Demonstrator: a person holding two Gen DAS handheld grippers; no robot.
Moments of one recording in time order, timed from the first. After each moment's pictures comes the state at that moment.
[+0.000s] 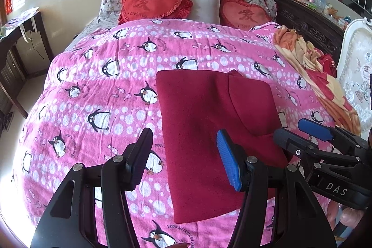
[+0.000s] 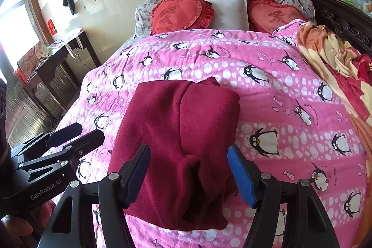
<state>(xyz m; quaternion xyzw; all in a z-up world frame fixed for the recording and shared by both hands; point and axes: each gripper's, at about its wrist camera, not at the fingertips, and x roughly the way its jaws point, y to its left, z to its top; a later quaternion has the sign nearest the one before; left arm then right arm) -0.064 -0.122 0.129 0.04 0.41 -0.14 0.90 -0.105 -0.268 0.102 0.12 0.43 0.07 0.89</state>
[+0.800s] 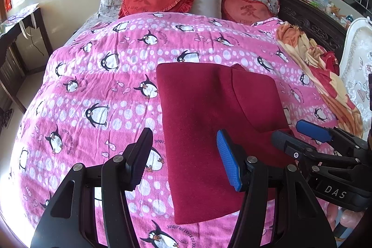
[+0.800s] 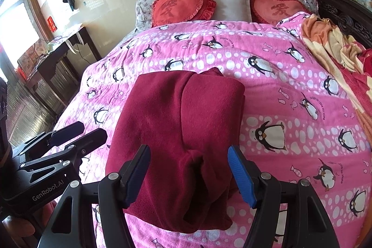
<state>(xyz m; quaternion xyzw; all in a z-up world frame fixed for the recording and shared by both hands) -0.060 -0.120 0.118 0.04 0.43 -0.14 0.89 -0.100 -0.263 0.090 0.12 0.45 0.08 0.88</state>
